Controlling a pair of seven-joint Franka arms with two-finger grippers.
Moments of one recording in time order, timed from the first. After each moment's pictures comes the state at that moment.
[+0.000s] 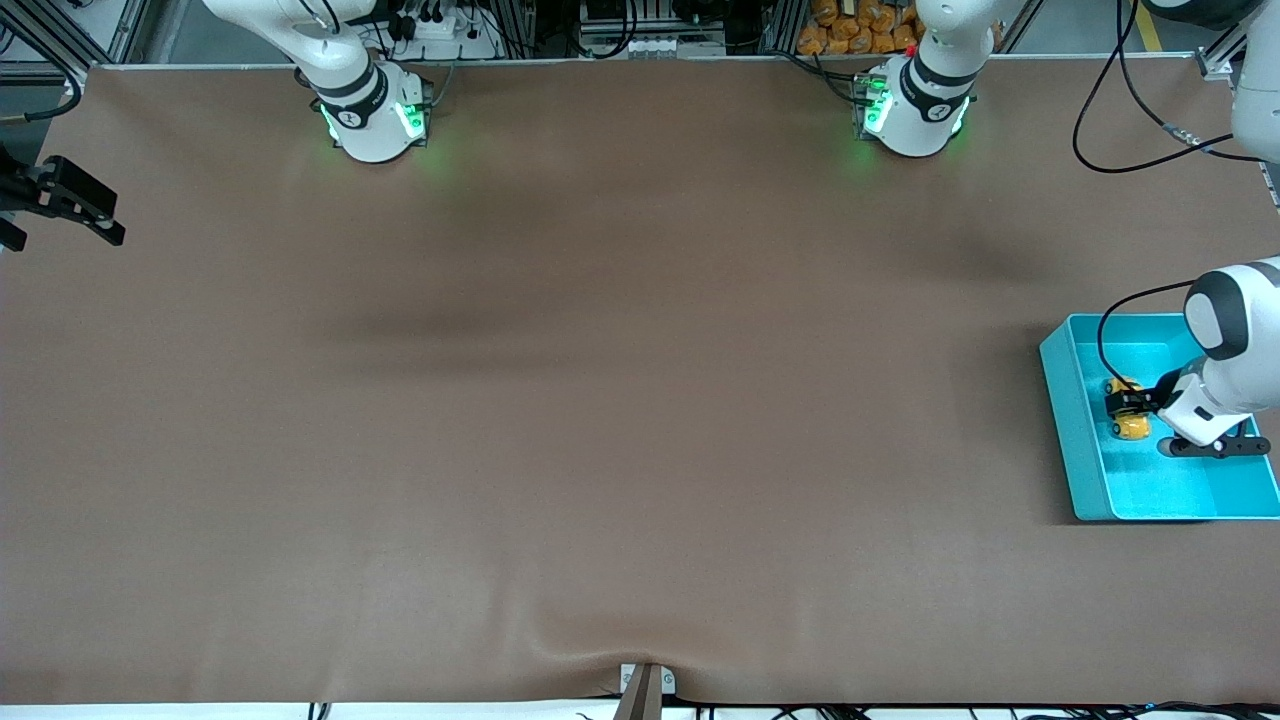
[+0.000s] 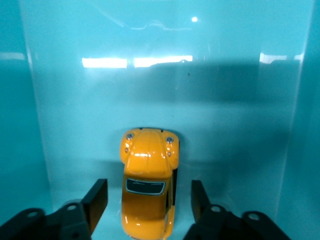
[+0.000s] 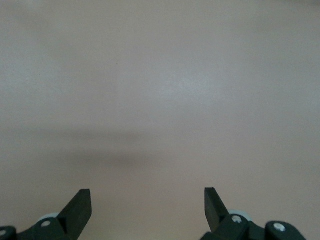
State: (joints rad) left arm 0.52 0.61 -0.16 -1.78 0.32 2.35 0.16; right arm 0.04 -0.10 -0.08 -1.61 -0.04 1.56 -0.12
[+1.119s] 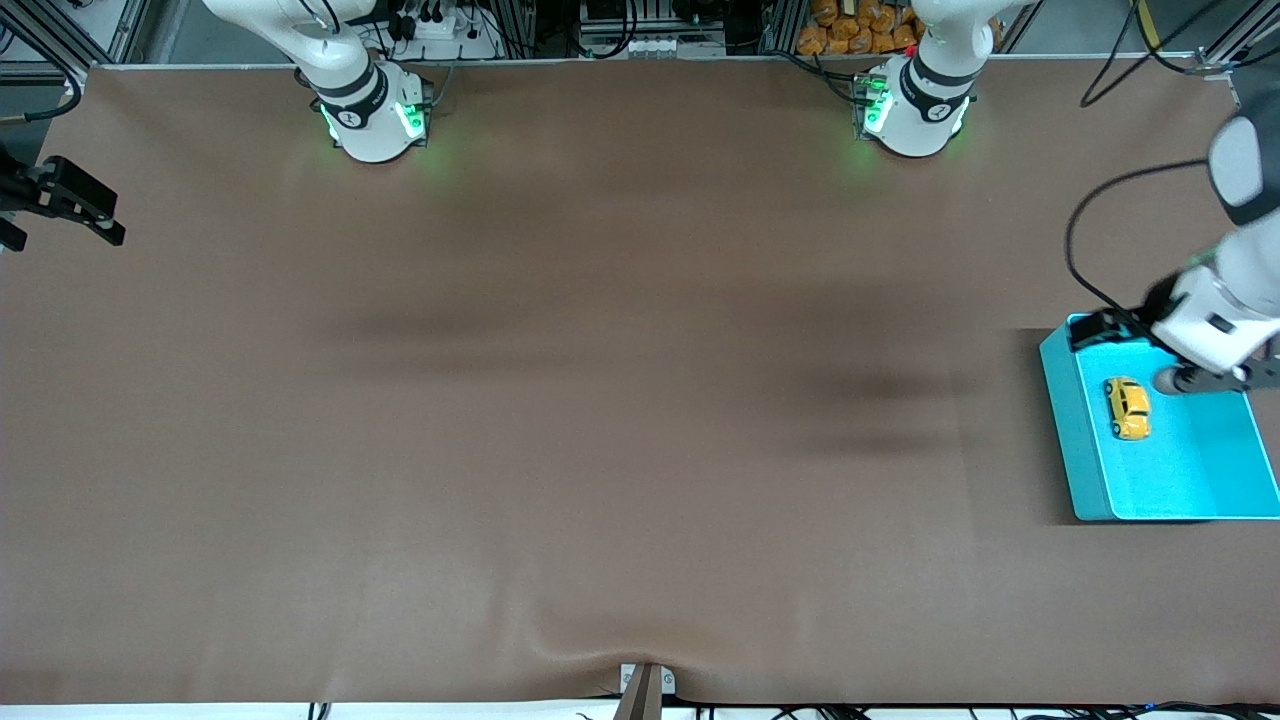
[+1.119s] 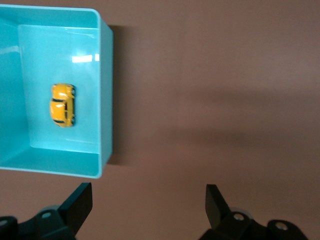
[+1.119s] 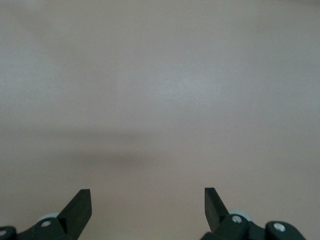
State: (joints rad) left arm 0.24 0.08 -0.28 -1.76 0.07 1.77 -0.12; right arm 0.04 -0.10 -0.08 -1.61 -0.04 1.56 -0.12
